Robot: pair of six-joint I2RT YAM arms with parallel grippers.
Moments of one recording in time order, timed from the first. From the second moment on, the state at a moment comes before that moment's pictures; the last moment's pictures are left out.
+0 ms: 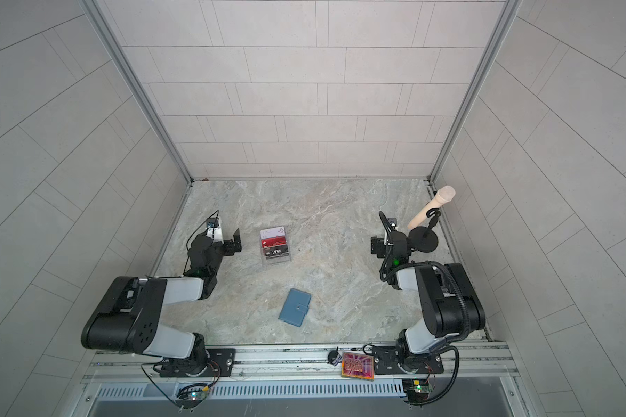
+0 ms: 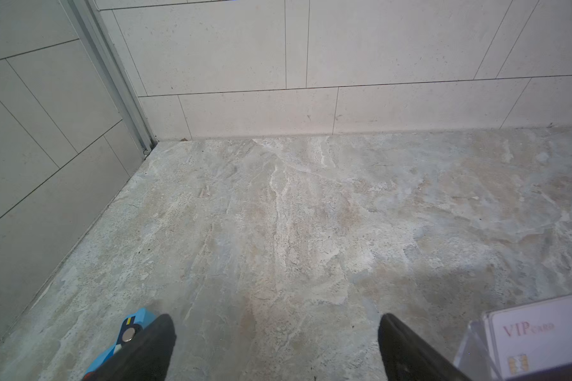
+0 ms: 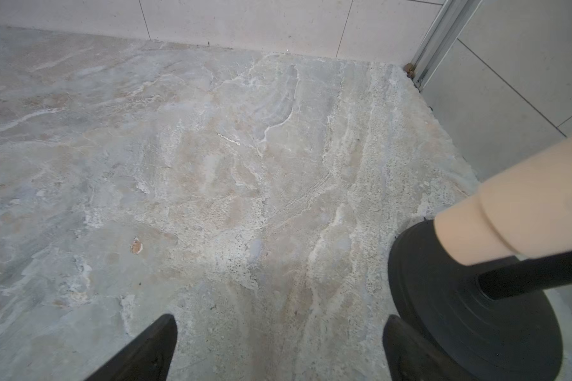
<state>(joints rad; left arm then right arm) -0.07 1.47 0.35 0.84 -0.12 0.03 0.03 1.54 0.44 0.61 0.20 -0.02</state>
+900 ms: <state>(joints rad) -0.07 1.47 0.35 0.83 -0.13 0.02 0.03 1.54 0.44 0.61 0.20 -0.02</state>
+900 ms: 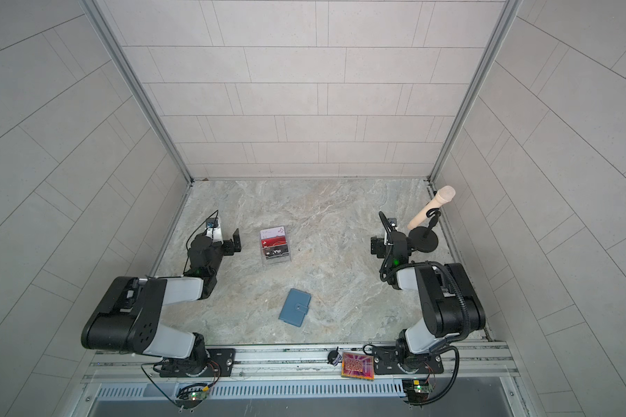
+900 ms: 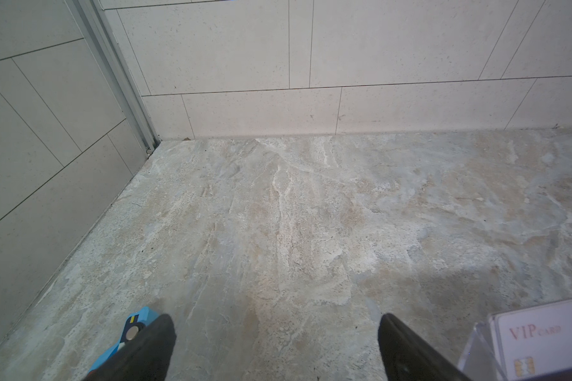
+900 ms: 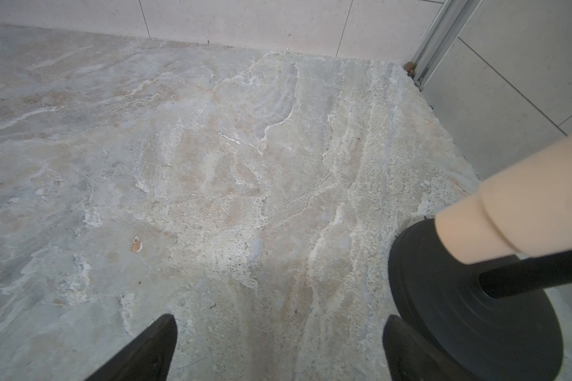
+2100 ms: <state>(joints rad) -0.18 0.92 0.71 -0.35 -0.02 -0.37 0.24 1.15 0.95 -0.52 0.20 0.34</state>
